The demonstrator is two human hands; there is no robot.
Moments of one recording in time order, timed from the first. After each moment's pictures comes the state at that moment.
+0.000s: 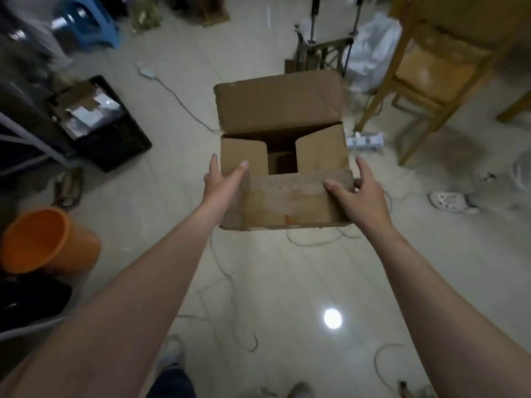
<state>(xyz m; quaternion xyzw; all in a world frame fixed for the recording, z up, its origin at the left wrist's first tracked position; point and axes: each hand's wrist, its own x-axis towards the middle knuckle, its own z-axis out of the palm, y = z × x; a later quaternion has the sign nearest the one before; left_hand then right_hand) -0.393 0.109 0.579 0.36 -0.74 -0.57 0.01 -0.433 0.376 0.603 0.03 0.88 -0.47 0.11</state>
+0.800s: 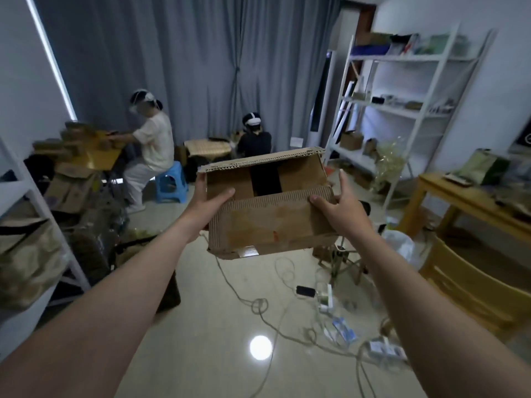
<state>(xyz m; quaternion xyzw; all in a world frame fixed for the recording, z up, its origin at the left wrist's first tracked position) -0.584 -0.205 1.000 0.20 -0.73 -0.62 0.21 -0.699 0.074 1.032 -0.19 0.86 -0.47 0.00</state>
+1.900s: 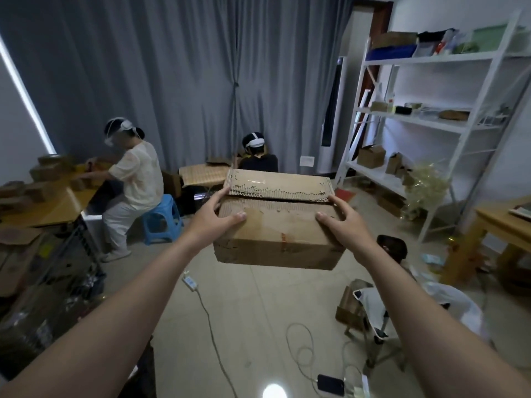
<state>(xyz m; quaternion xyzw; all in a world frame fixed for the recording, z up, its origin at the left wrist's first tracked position) -1.061 -0.420 1.030 0.15 -0.84 -0.47 0.19 -1.203 -0.145 1.028 -0.21 0.83 -0.52 0.03</state>
